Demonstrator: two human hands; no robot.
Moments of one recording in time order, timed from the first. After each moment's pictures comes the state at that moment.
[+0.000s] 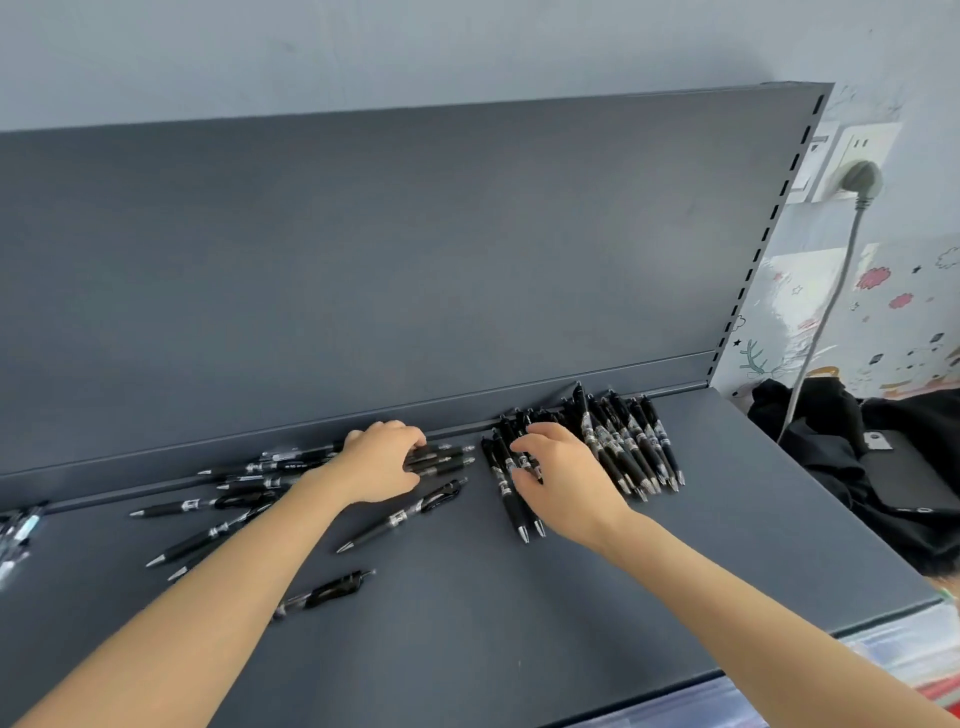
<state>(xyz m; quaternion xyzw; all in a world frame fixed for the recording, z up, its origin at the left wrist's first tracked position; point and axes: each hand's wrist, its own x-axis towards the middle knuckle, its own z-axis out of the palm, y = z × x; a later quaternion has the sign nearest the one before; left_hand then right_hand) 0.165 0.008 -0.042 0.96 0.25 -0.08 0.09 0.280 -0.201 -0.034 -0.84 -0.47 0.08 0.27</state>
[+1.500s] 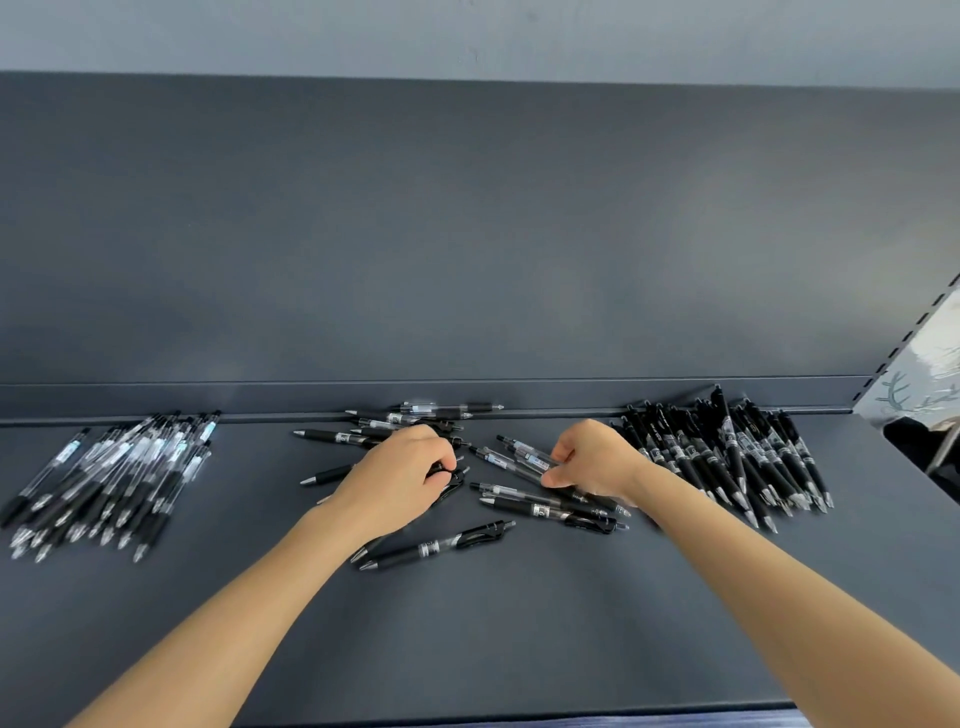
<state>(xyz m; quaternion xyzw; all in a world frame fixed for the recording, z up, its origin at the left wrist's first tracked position) 0.017 0.023 -0.045 0.95 0.26 0.10 0.17 0.229 -0.101 -0.038 -0.85 -0.42 0.25 0.18</state>
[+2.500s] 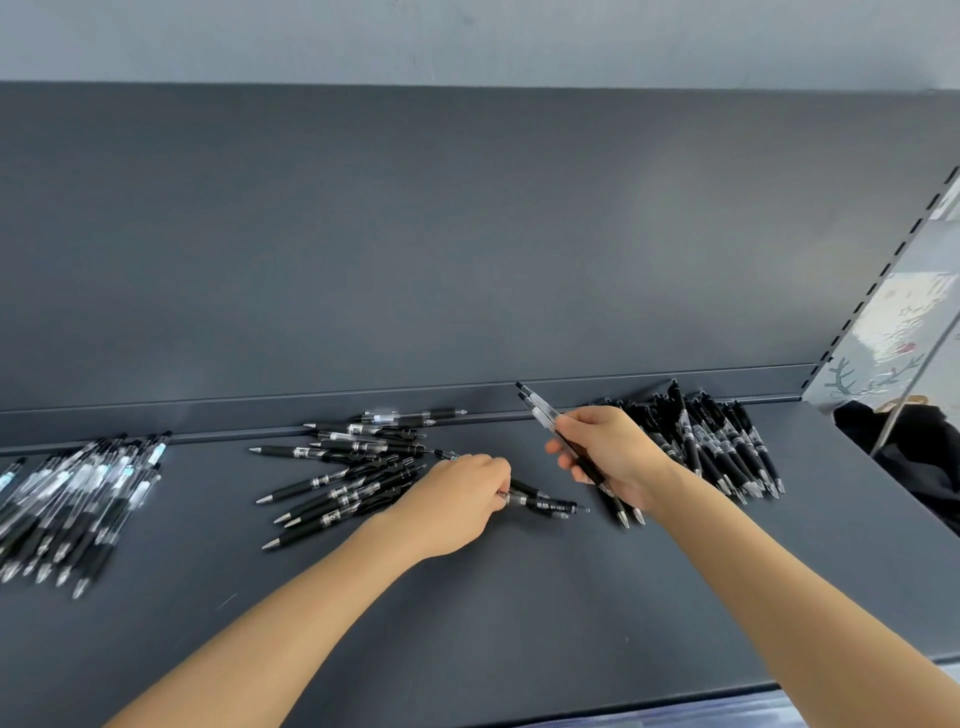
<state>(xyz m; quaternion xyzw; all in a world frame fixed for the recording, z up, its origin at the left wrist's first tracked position) 0.085 -0.028 -0.048 0.98 0.14 0.01 0.14 0.247 -0.137 -0.020 -0.72 -0.23 0.39 0.53</state>
